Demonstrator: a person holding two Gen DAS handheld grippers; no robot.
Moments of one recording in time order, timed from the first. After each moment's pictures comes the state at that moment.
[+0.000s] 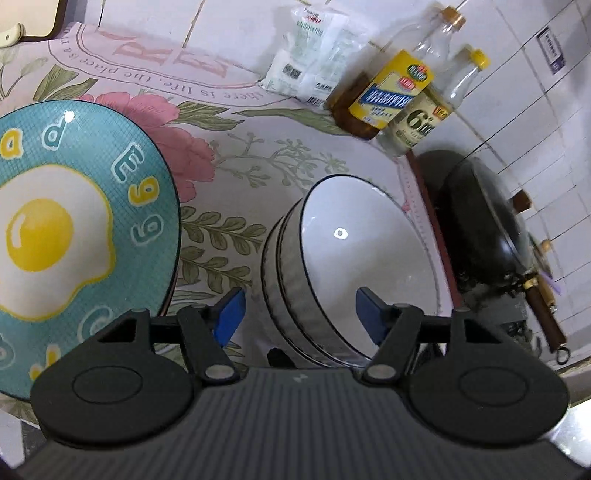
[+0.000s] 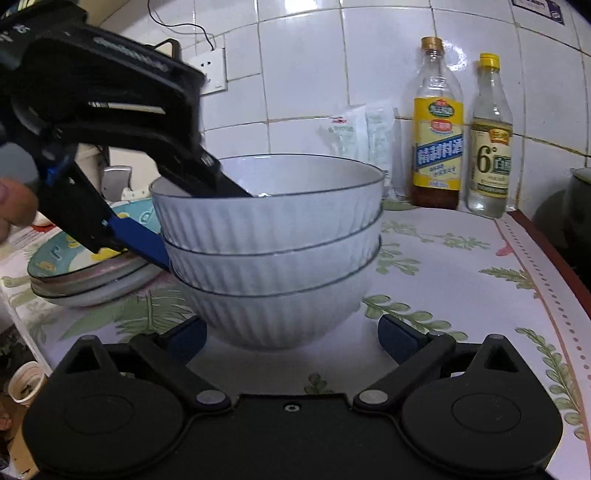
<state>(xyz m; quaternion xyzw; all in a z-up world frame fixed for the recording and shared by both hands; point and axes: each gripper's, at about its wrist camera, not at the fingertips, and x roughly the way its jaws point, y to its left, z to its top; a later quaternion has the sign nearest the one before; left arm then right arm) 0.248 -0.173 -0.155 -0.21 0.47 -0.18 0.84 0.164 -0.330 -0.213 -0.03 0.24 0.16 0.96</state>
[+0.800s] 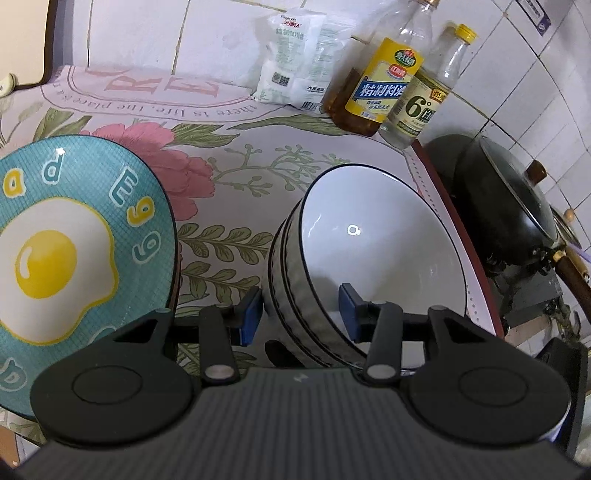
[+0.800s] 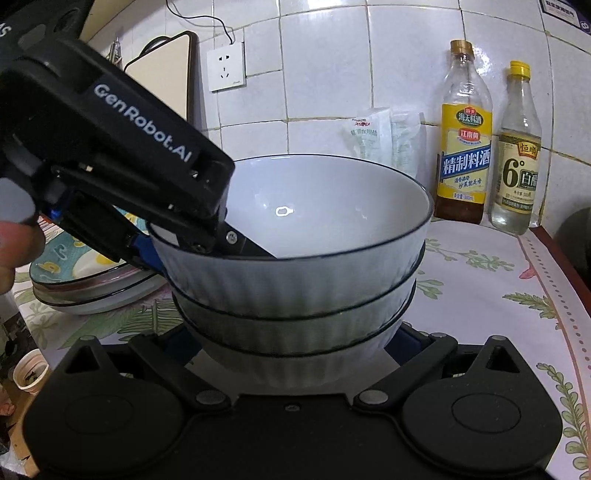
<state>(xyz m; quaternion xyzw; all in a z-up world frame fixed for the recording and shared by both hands) 0.240 -0.187 -0.156 -0.13 0.44 -0.17 0.87 0.180 -0.323 -0.208 -0.05 0.24 0.19 0.95</state>
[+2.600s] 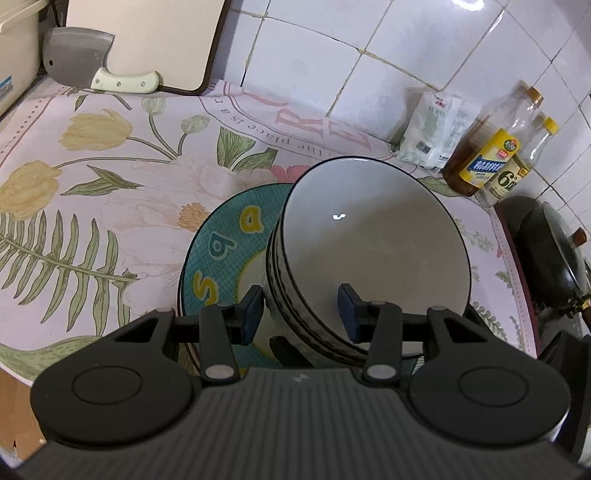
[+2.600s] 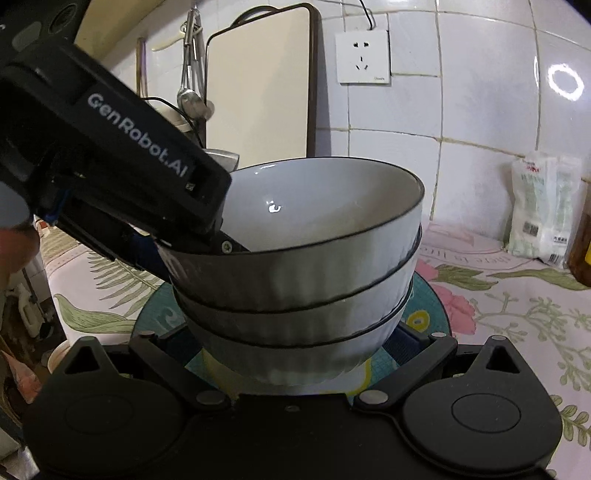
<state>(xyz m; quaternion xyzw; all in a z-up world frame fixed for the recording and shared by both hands) 0.246 0.001 -0.131 -0.17 0.44 -0.09 0.88 0.215 -0.145 -0.189 -0.07 0.26 0.26 0.93</state>
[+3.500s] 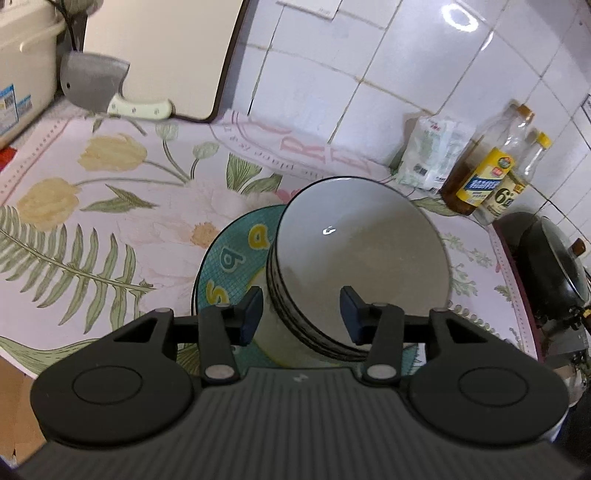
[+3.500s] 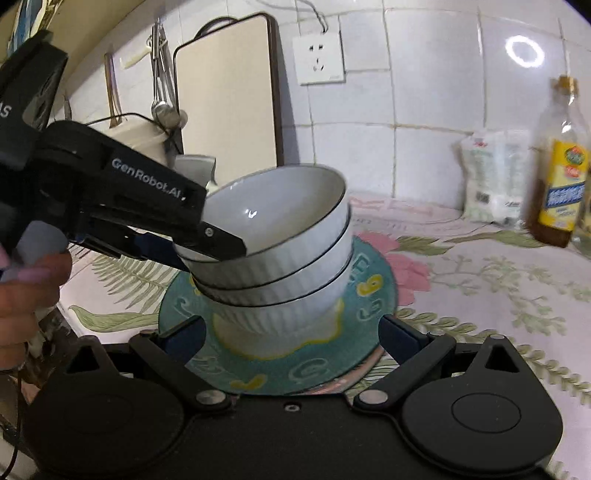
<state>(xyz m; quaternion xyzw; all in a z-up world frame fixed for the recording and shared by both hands) 0.220 0.000 -0.111 -0.16 0.40 -0.07 0.90 0.162 -0.170 -0.149 -0.04 0.29 0.22 0.93</state>
